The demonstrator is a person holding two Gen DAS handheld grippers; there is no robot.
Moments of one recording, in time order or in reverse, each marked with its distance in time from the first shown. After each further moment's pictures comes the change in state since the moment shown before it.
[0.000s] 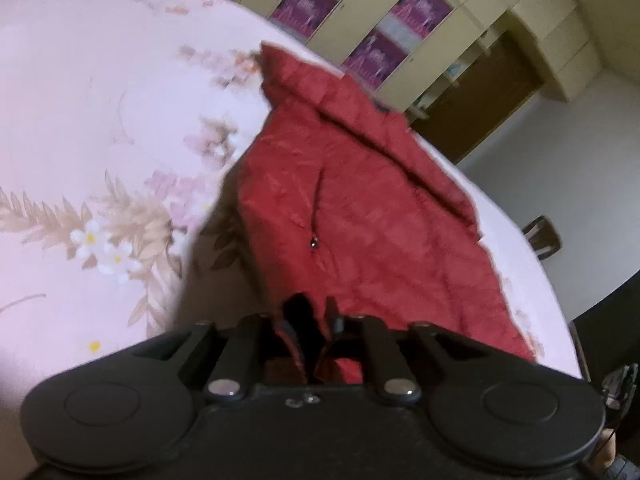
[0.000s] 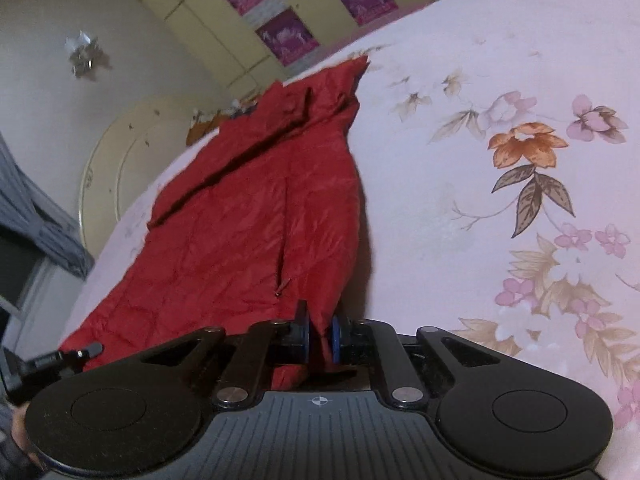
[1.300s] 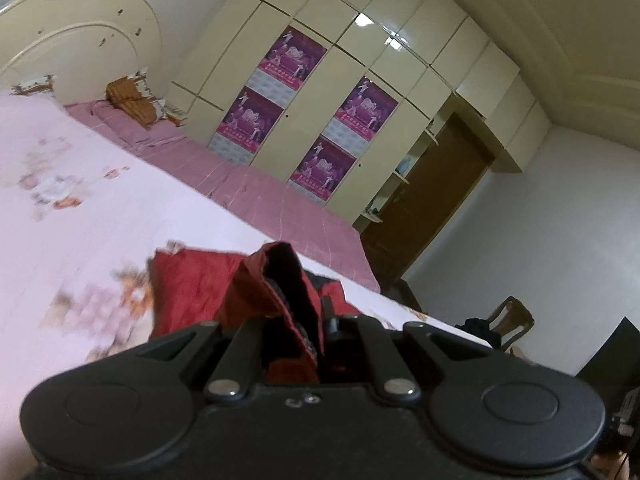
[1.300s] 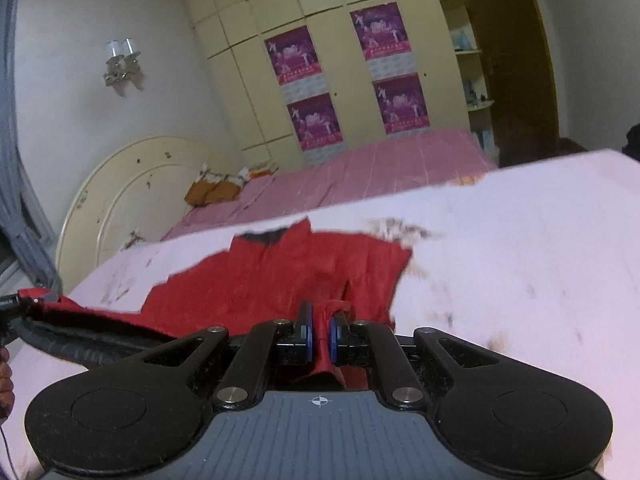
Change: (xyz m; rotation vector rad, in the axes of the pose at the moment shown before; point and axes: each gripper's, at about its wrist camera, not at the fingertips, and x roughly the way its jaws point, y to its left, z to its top) left arm 0.032 -0.082 0.191 0.105 -0.337 -0.129; right arm 0.012 0.097 0.182 -0.287 -0.287 -0.082
